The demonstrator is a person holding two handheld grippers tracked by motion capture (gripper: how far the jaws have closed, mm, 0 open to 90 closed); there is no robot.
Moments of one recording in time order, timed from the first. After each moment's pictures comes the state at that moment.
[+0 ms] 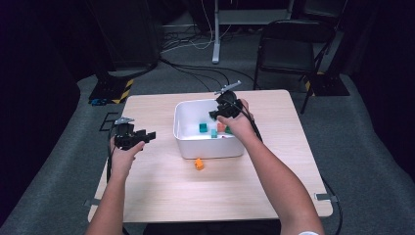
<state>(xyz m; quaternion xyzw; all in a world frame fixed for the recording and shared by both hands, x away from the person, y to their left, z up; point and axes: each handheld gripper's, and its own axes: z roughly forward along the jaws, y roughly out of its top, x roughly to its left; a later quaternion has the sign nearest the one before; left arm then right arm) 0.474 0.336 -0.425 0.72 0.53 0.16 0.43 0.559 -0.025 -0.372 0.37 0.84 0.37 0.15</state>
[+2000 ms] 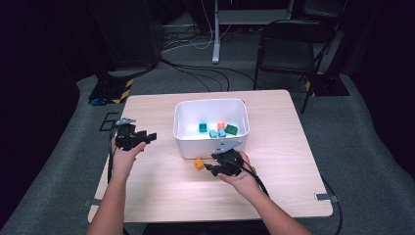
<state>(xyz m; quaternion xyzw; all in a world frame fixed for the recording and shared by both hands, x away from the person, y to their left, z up) 0.474 0.332 -0.429 0.72 0.53 0.16 0.42 0.417 -0.023 -0.460 0.27 0.86 0.41 0.12</state>
